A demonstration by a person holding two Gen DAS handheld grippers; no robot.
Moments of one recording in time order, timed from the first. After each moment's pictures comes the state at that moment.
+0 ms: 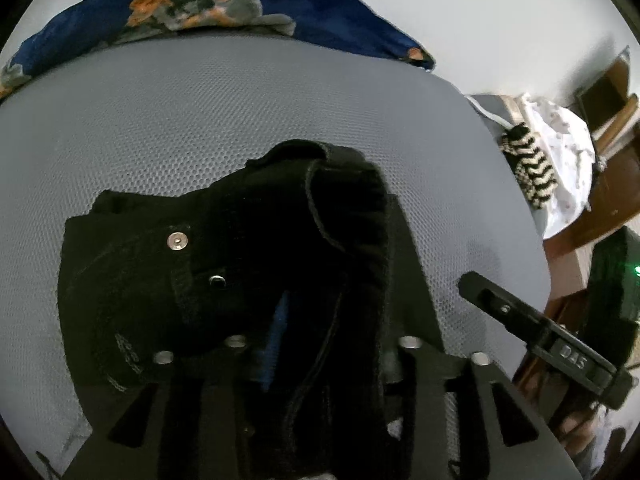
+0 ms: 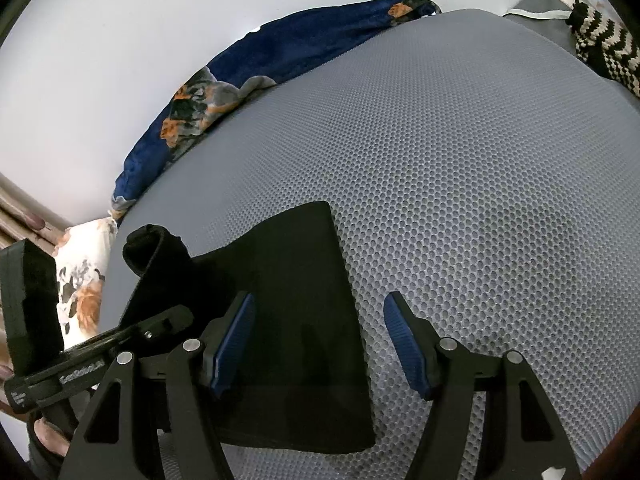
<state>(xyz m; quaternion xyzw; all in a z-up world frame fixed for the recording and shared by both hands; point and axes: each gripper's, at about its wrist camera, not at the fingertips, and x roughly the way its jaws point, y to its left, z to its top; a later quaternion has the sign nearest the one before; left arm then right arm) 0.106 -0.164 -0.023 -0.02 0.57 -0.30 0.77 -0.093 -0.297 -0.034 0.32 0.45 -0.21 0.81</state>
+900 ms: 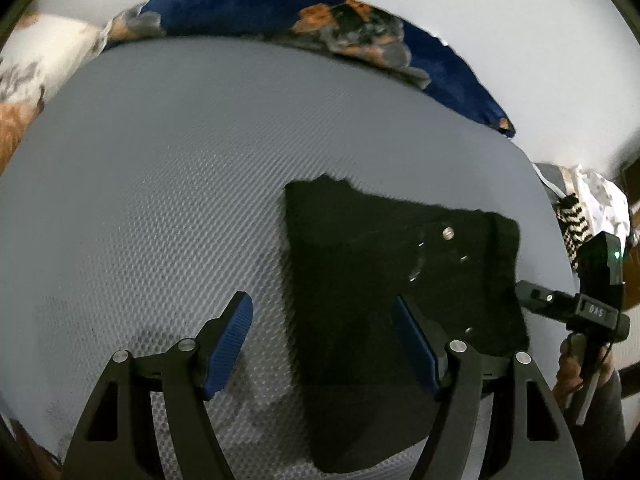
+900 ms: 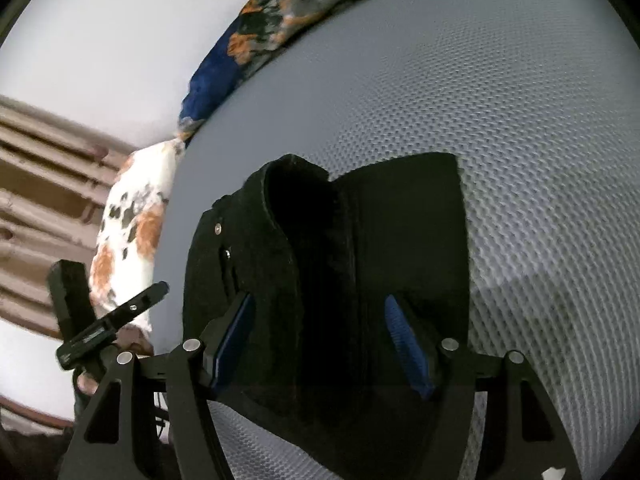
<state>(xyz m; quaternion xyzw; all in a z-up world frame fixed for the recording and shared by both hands) 0.111 0.001 -0.028 -0.07 0.55 -0.16 0.82 -0.025 -0.304 -0.082 0.36 0.53 0.01 0.77</state>
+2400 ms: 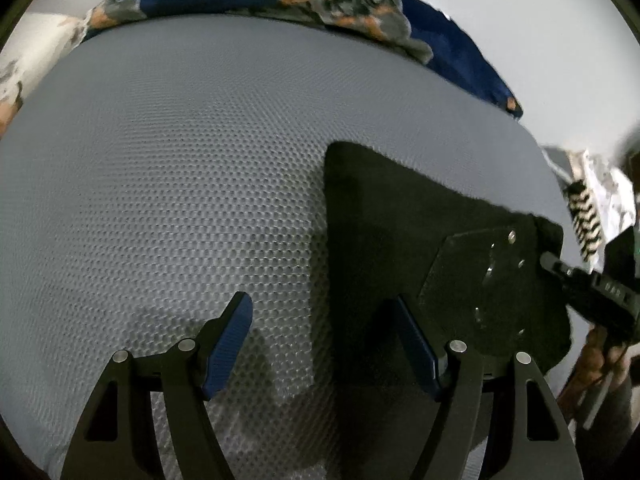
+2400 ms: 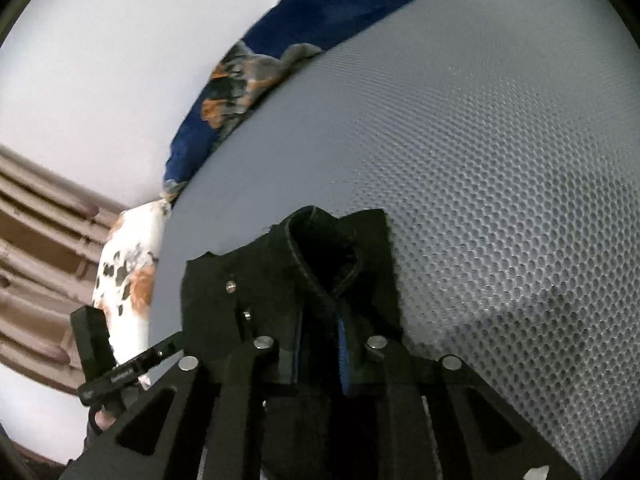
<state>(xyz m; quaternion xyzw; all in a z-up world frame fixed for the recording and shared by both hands) 0.127 -0.032 -0.056 -0.05 0.57 -0.17 0.80 -0.044 -0.340 -0.075 0.39 0.46 -0.07 0.79</state>
